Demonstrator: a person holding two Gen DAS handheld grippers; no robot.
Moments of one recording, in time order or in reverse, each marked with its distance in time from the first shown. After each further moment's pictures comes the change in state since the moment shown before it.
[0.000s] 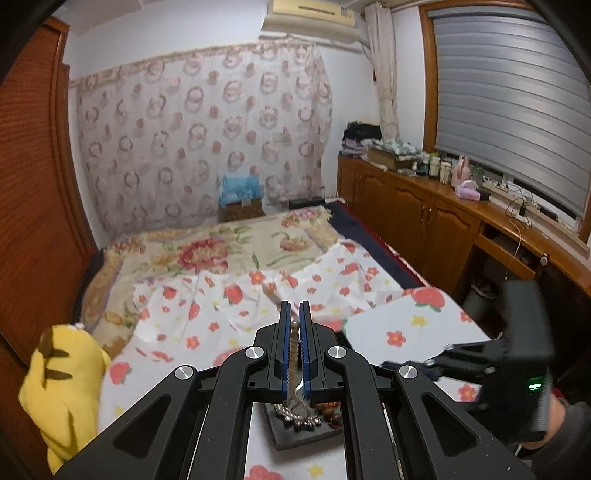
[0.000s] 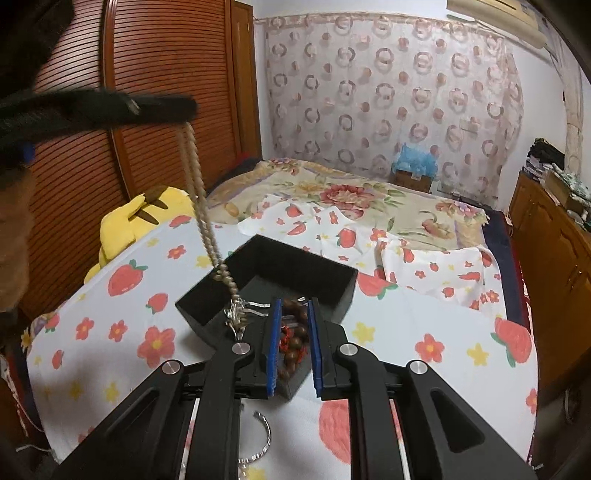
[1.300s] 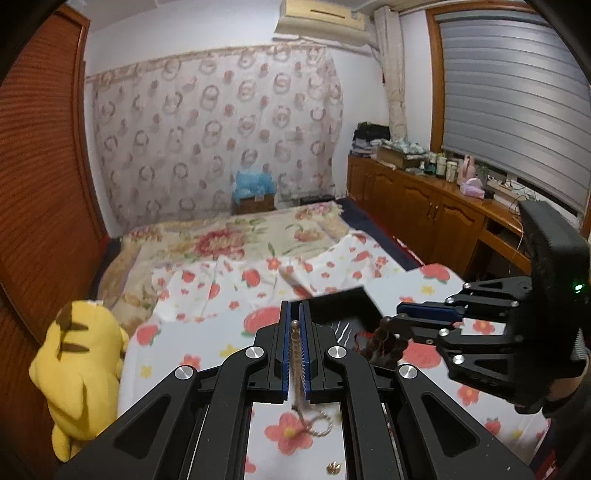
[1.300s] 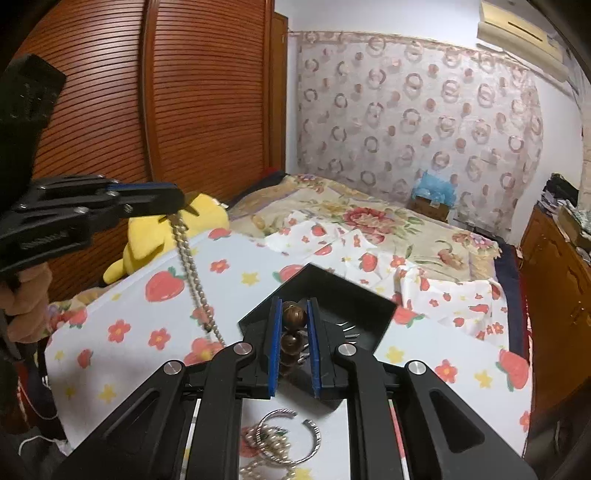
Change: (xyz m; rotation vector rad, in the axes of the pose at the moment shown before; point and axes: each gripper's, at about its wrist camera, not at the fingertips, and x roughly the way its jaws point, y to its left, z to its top) left arm -0.064 0.027 -0.043 -0.004 -0.030 0.036; right arm -0.033 0.049 0.029 -0.100 -0.059 0.038
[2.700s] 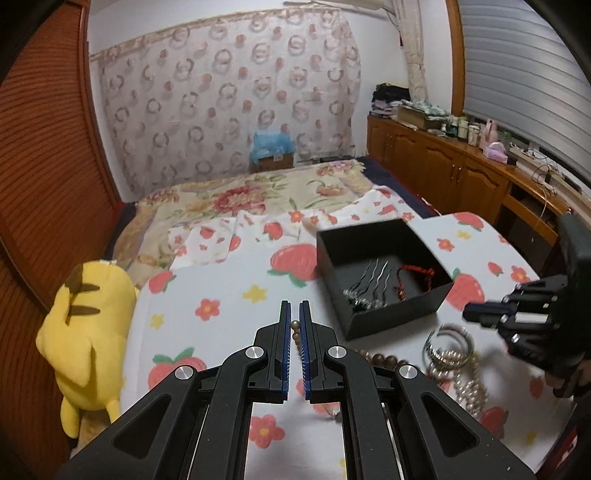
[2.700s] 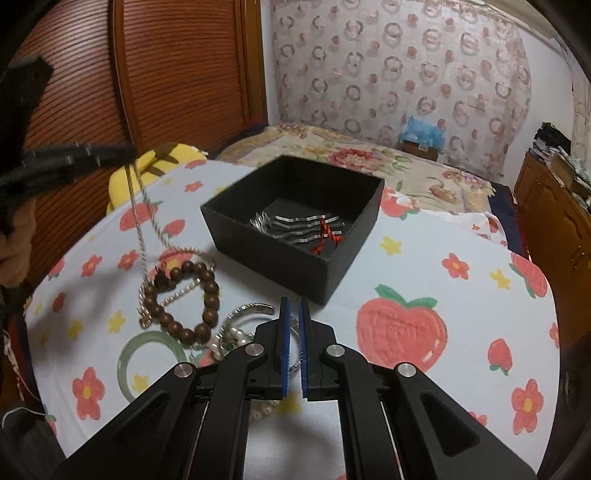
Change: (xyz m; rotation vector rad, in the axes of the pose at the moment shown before) left arm 0.038 0.024 -0.067 -0.005 0.165 0.079; right arm 0.030 -0.011 -0.094 0.091 0.160 -0.016
